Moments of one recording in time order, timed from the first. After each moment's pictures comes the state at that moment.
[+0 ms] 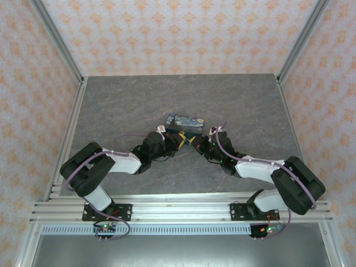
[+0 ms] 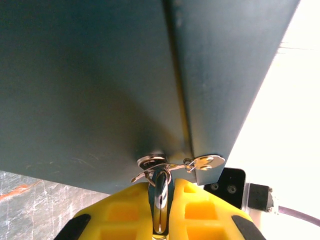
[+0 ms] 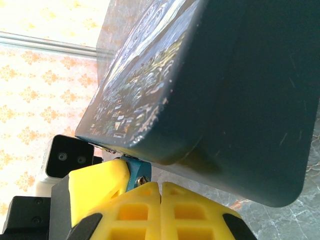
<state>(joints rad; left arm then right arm) -0.69 1.62 0.54 0.75 0.14 -1.56 0.66 1.36 0.44 0.49 -0.15 1.26</state>
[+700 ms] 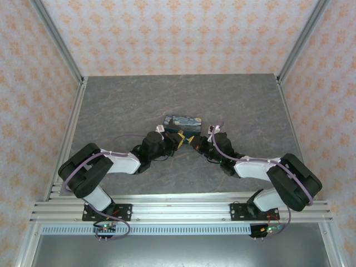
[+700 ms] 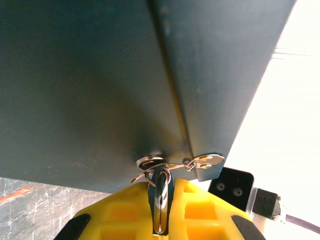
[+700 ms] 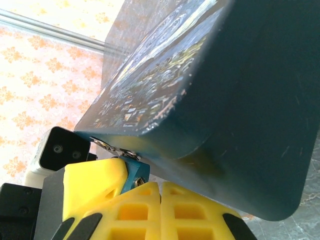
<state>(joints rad) -0.68 1.60 0.54 0.73 0.13 -1.57 0.66 1.40 0.42 0.60 -0.16 1.12</state>
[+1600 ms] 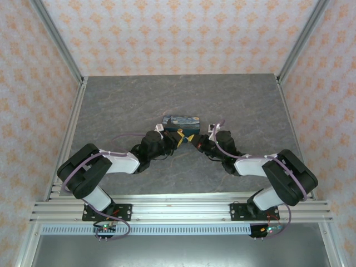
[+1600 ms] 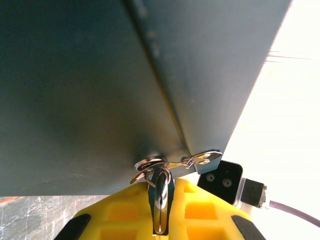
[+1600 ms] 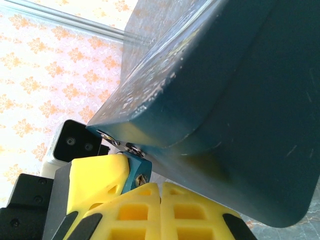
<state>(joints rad) -0.67 1.59 0.54 0.73 0.13 -1.56 0.59 1.46 0.41 0.72 -0.32 1.14</state>
